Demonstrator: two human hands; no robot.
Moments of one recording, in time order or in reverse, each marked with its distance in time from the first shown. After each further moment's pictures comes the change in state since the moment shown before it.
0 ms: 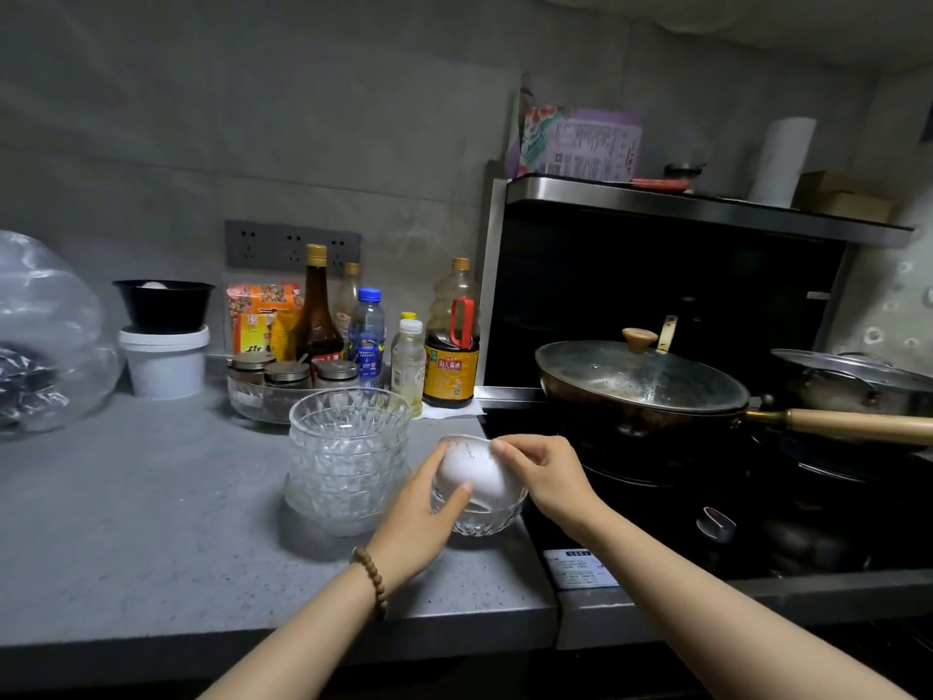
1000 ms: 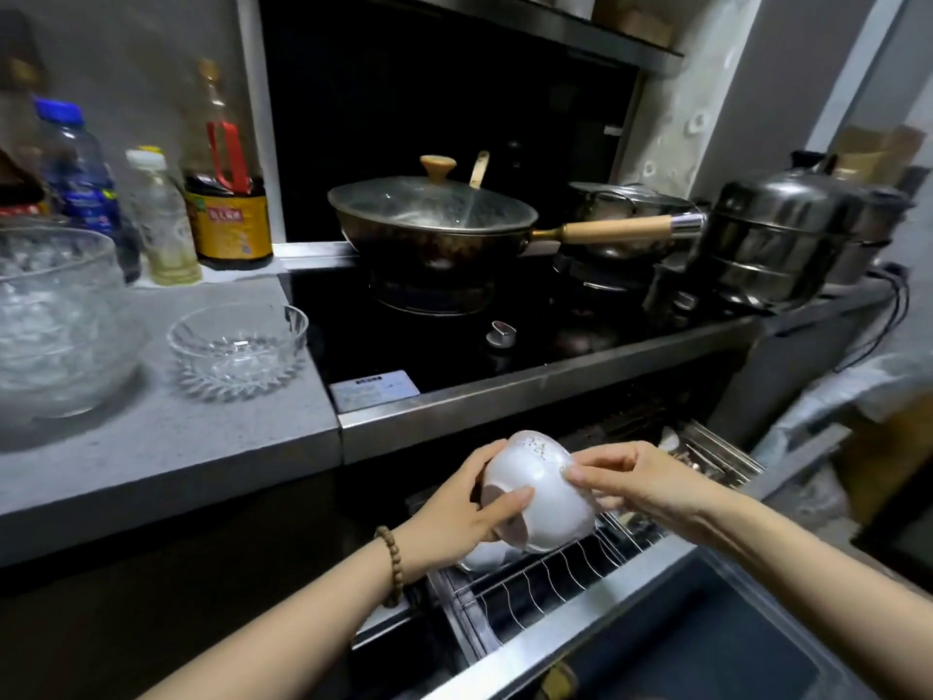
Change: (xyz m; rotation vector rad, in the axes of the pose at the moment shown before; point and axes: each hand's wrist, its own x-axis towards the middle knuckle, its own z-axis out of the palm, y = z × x) left_hand -0.107 0.028 0.222 -0.500 -0.775 -0.173; right_hand -0.238 0.081 -0.207 0.217 -0.100 0.659
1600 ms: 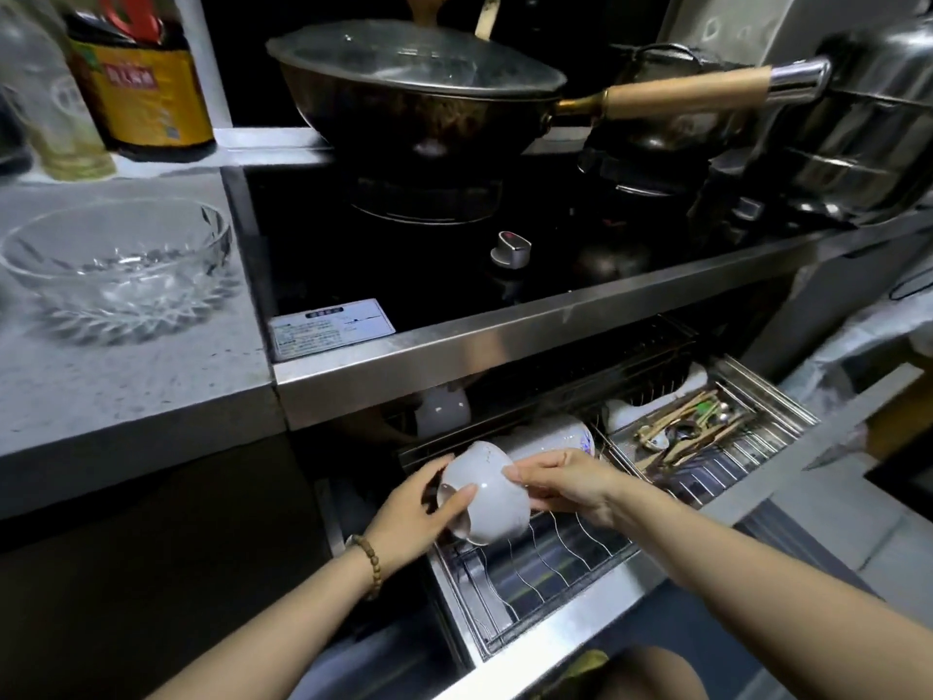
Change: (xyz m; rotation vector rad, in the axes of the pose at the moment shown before) left_hand 0.039 -0.138 -0.033 0.273 0.230 -0.230; right_hand 0.120 0.125 0.026 0.241 0.006 0.401
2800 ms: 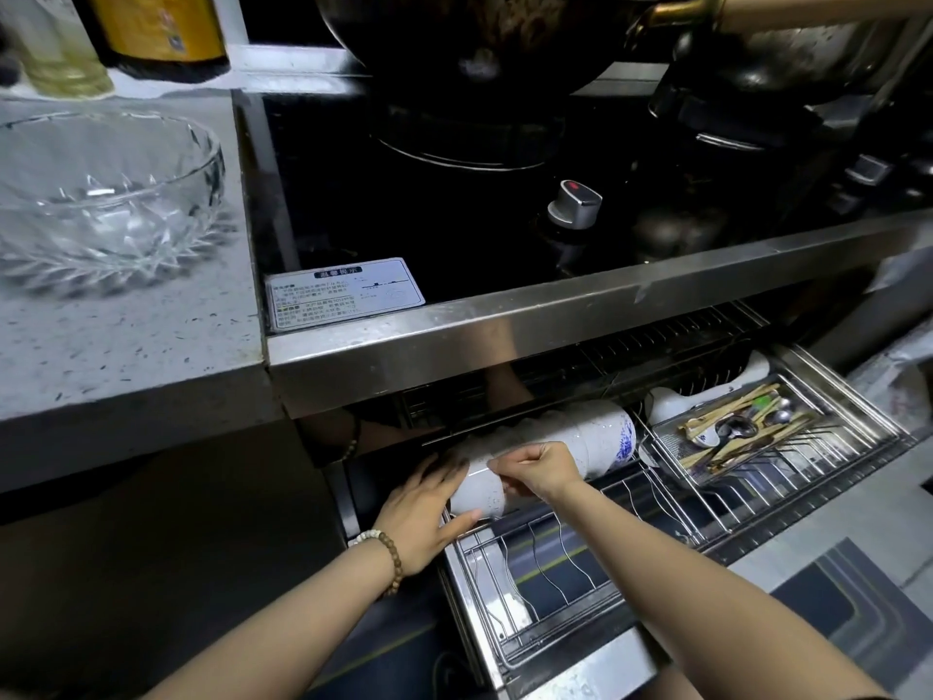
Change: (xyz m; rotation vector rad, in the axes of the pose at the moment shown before) left_hand 0.030 -0.067 0.005 0.751 -0.129 0.026; right_hand 0.102 0.047 0.031 -0.055 0.249 -0.027
